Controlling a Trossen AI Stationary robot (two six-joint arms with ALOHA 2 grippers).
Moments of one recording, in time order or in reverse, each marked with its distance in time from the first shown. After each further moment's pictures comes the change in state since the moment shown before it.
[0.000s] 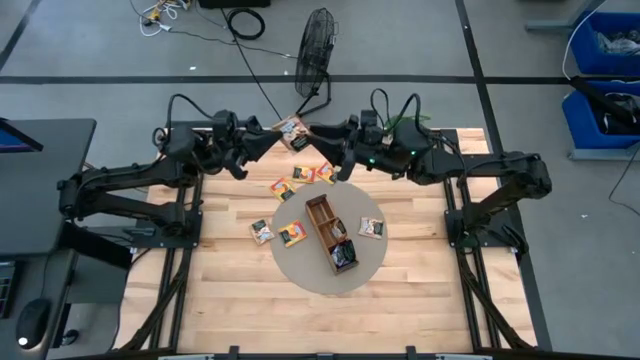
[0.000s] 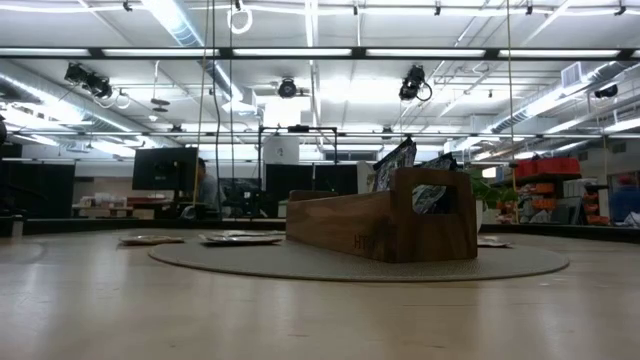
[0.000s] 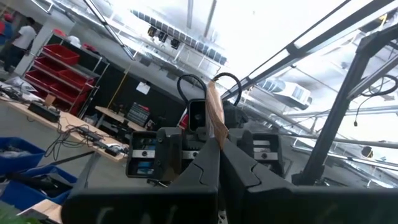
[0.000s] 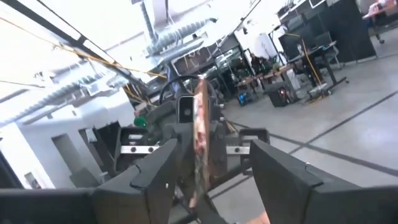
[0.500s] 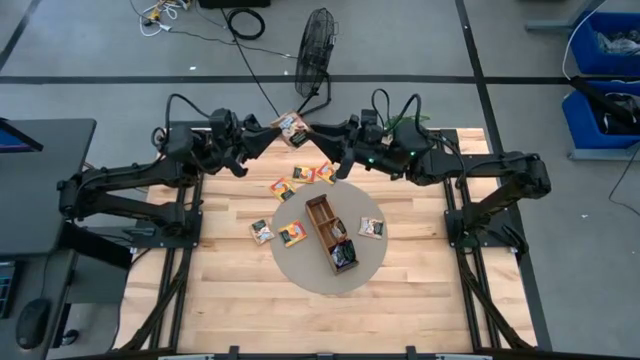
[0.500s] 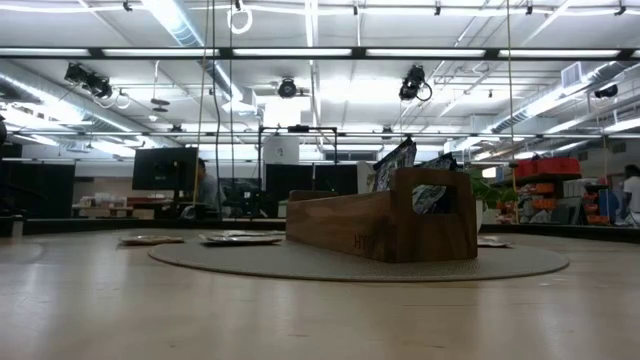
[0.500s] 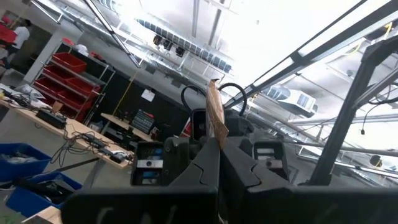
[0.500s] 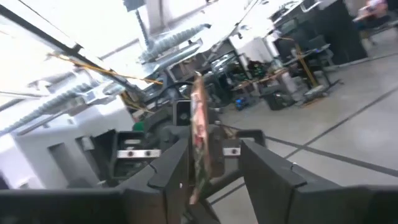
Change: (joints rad) left arm 0.010 0.000 0.000 0.019 -0.037 0.000; right arm -0.001 0.006 0.000 0.017 0.038 0.018
